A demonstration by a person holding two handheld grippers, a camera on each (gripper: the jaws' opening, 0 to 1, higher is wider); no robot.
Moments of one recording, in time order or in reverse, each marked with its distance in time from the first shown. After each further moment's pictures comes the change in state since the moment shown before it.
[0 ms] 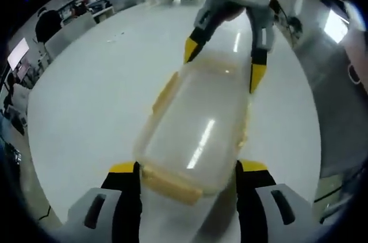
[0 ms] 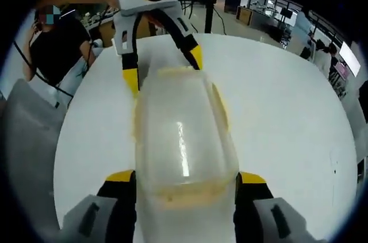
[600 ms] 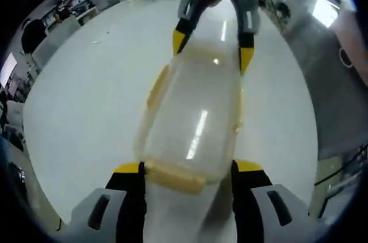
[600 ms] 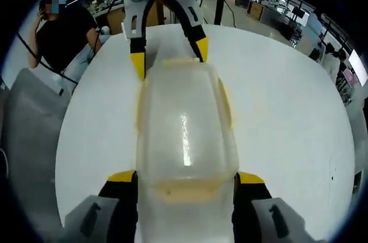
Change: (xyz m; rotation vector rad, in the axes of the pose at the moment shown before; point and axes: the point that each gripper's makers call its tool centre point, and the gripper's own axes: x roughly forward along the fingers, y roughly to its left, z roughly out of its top) left arm -0.003 -0.003 -0.006 0.094 0.078 -0.056; right arm -0.003 0.001 -0.009 -0.051 0.090 0.029
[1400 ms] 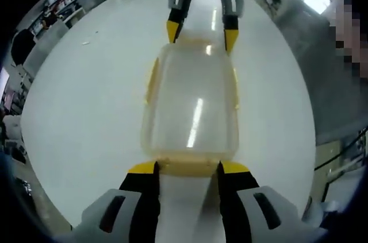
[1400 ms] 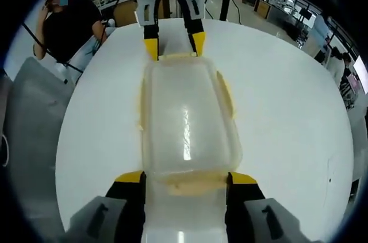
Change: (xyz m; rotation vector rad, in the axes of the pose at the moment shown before) left arm -0.005 0.000 -0.006 0.077 0.075 -0.030; right arm -0.008 -0.003 -0.015 -0.052 0.045 0.025
